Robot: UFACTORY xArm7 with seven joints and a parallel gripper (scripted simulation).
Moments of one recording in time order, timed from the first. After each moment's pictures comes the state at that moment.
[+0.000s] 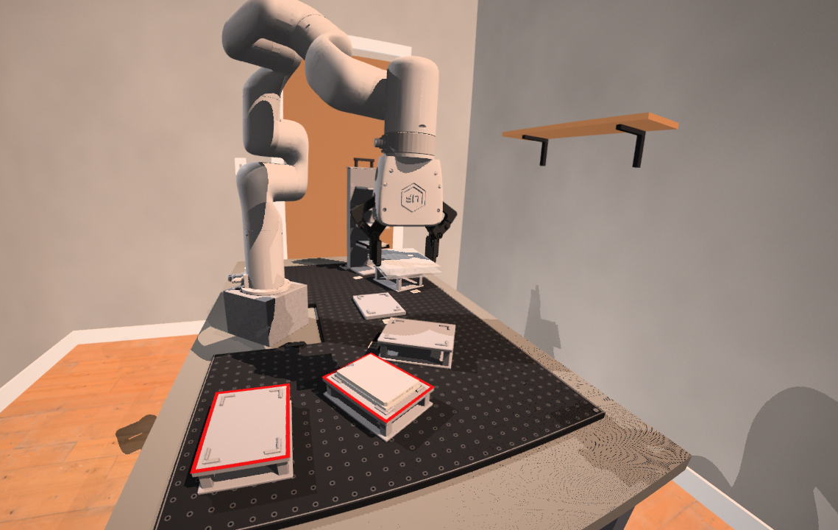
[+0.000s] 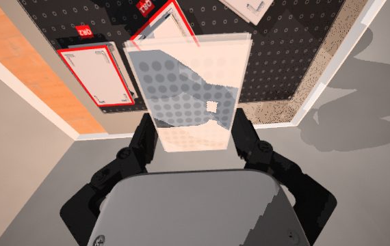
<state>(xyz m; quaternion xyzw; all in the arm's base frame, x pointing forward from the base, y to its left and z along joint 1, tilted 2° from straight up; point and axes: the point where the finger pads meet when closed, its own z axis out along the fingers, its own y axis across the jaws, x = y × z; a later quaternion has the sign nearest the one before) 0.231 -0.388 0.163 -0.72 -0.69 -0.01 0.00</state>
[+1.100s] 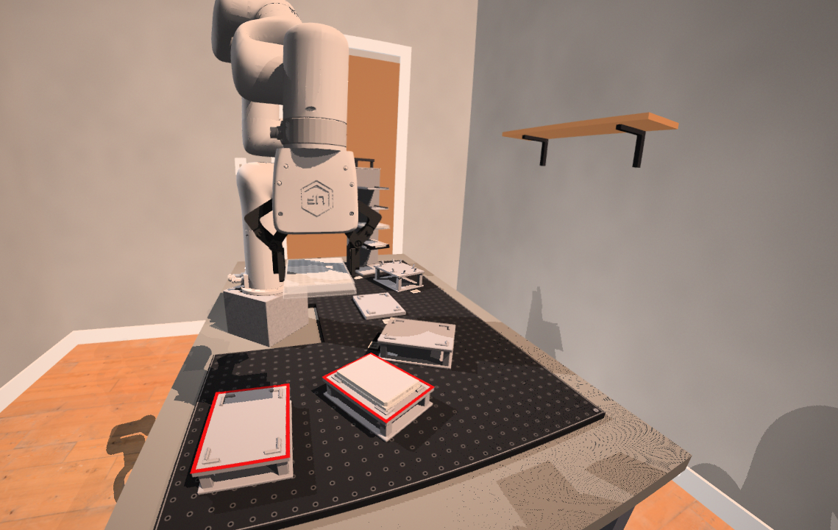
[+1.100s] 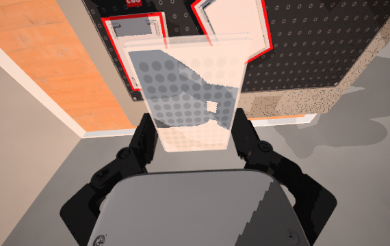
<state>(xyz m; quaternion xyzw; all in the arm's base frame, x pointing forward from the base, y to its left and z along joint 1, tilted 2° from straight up) 0.093 -0.429 0.160 -0.72 -0.69 -0.01 0.00</state>
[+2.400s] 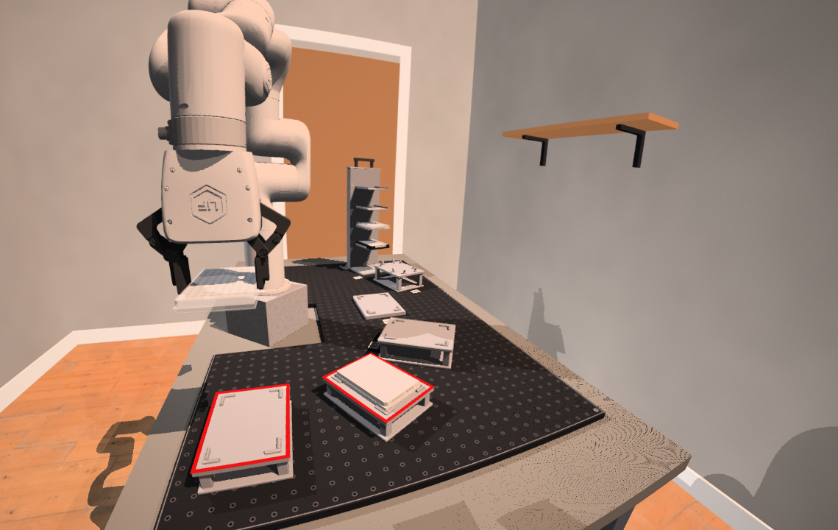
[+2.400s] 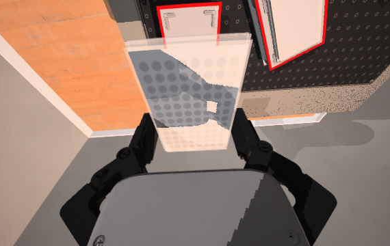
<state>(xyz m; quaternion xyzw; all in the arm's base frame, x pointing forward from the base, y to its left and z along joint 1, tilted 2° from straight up) -0.022 -0.434 0.152 -0.72 -0.69 -0.01 0.00</state>
